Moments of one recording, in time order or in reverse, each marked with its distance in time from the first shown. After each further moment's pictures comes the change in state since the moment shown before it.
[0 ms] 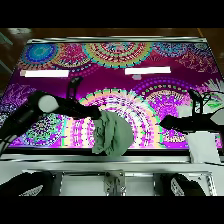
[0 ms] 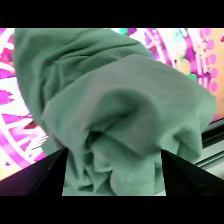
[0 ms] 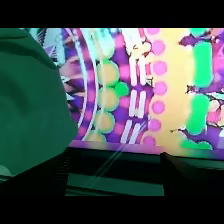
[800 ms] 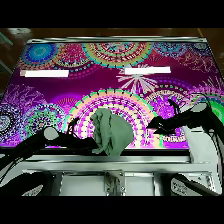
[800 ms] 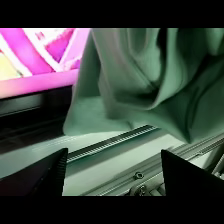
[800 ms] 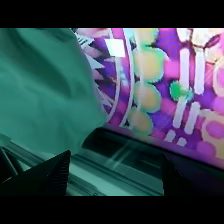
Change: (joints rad) left arm 0.008 0.097 -0.648 -0.488 0.209 0.211; right arm -0.006 -0.437 -0.013 0.269 0.017 -0.180
